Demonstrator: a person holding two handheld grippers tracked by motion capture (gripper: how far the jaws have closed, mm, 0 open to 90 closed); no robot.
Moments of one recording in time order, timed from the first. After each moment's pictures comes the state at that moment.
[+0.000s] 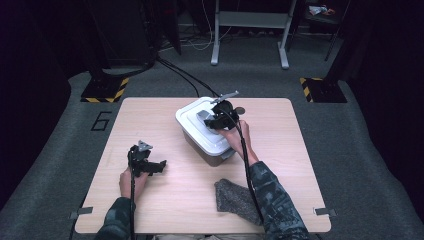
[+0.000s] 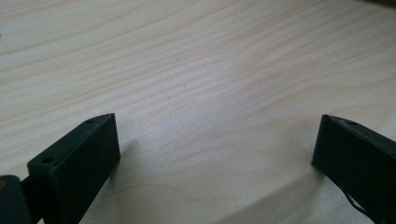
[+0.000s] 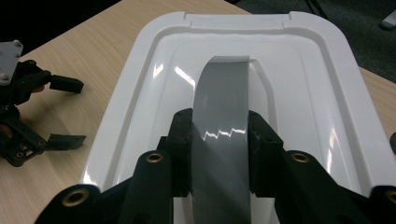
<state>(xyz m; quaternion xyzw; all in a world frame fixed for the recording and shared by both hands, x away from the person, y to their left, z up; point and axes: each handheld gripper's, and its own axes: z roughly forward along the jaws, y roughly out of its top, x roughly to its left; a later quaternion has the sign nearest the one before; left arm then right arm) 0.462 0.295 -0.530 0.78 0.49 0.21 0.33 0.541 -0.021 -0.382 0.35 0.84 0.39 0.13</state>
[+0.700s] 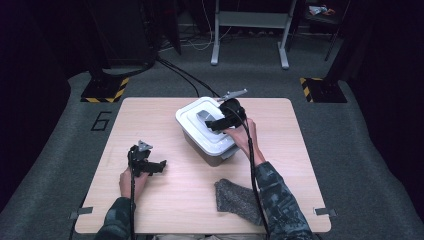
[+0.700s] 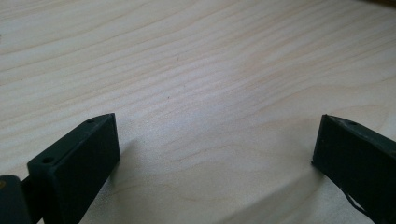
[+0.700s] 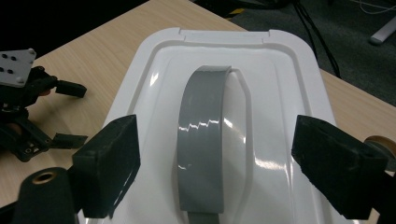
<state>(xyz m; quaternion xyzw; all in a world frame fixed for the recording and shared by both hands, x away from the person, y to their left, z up) 0.462 0.295 -0.530 0.78 0.49 0.21 0.33 0.533 -0.041 -0.366 0.35 0.83 0.41 0.14</state>
